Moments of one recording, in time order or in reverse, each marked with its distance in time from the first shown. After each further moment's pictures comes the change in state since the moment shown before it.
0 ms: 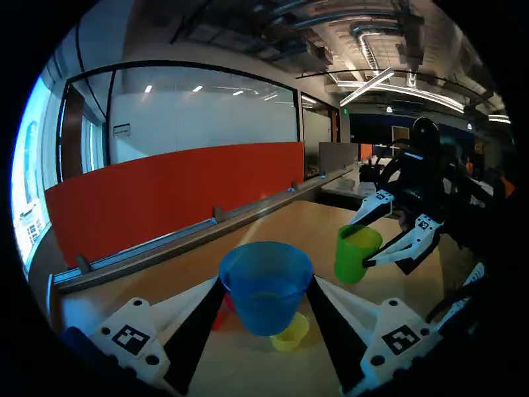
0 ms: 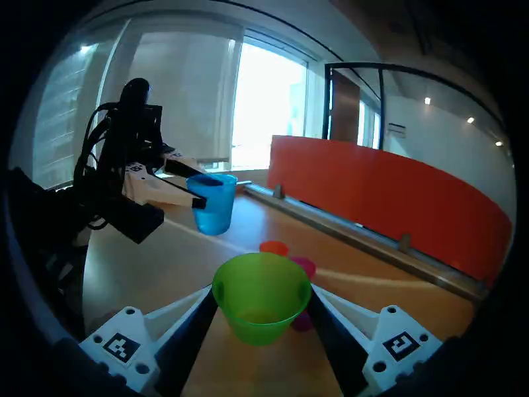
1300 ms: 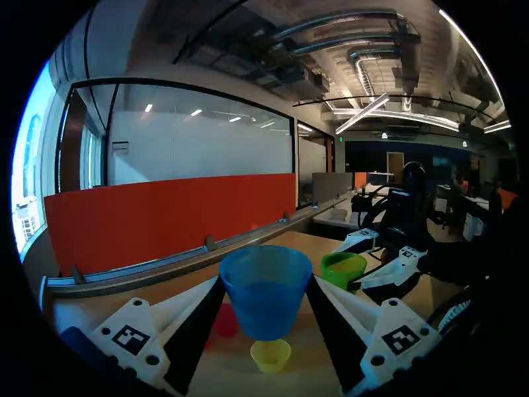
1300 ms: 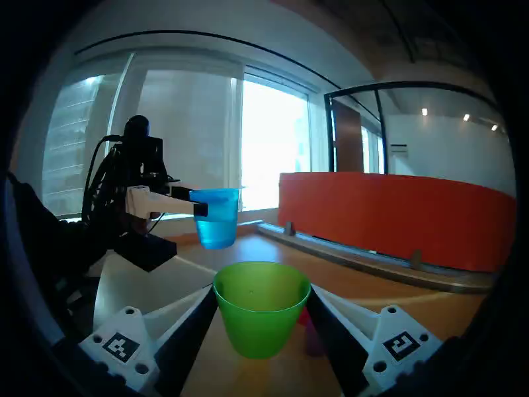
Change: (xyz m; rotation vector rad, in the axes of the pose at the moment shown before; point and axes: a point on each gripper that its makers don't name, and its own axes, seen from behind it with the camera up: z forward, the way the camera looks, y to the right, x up) left arm 0.044 0.023 -0.008 -0.030 0.148 -0.030; right arm 0.027 -0.007 0.001 0.068 0.215 0.056
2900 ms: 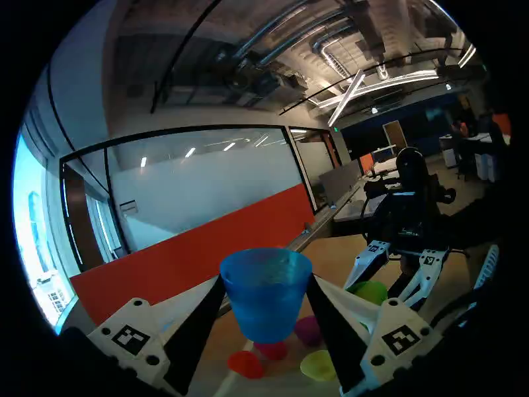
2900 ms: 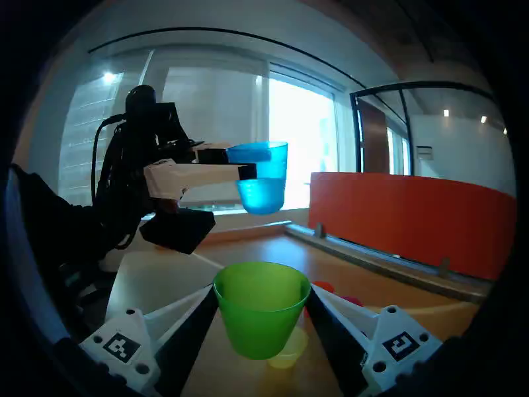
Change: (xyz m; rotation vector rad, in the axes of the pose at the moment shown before) left arm 0.058 0.001 -0.016 0.090 0.083 0.334; right arm 0.001 -0.050 0.039 0.141 -0.006 -0.025
